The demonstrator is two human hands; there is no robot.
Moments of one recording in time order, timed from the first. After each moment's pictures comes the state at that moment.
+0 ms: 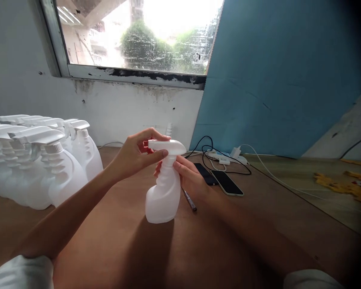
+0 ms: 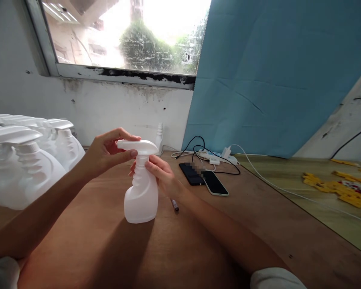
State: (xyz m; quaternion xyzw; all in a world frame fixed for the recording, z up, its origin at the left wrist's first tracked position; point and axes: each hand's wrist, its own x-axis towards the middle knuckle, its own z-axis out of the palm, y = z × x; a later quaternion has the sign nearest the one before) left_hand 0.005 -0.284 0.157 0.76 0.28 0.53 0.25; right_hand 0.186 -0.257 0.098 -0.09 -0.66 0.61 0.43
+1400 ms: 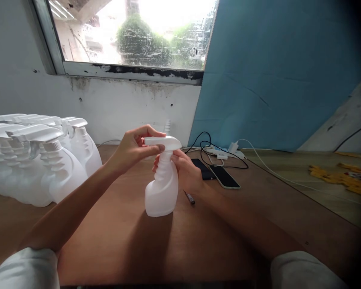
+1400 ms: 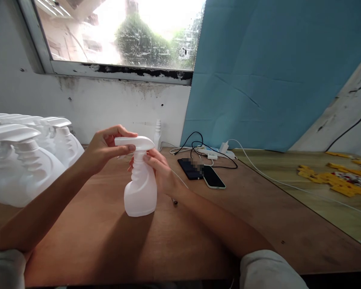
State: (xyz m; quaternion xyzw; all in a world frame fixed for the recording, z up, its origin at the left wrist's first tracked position) left_hand 0.006 -0.281 0.158 0.73 0.27 0.53 0.33; right_hand 0.178 -0.261 0.096 -0.06 -0.62 0.62 0.48
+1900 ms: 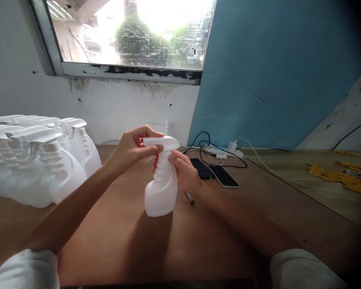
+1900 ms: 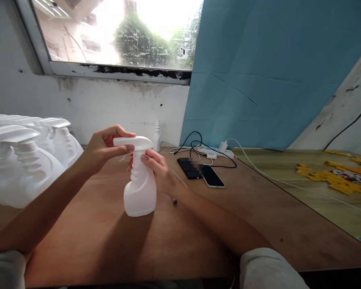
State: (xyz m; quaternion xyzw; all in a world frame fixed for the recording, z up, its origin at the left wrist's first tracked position) left_hand 0.005 -0.282 0.158 0.73 0.28 0.53 0.32; right_hand 0.178 -0.260 0.096 -0.07 -0.62 0.62 0.47
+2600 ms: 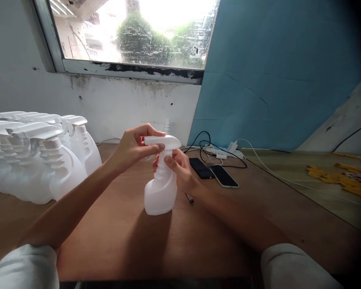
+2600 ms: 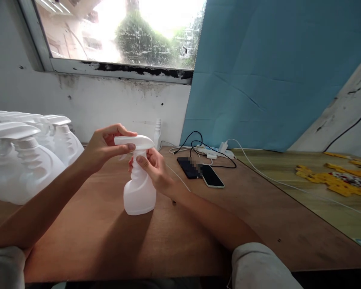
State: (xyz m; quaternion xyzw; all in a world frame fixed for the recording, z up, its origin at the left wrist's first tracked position) left_hand 0.007 -0.286 0.159 0.73 0.29 0.53 0.30; right_hand 0.168 -0.265 0.091 -0.08 -0.66 0.53 0.53
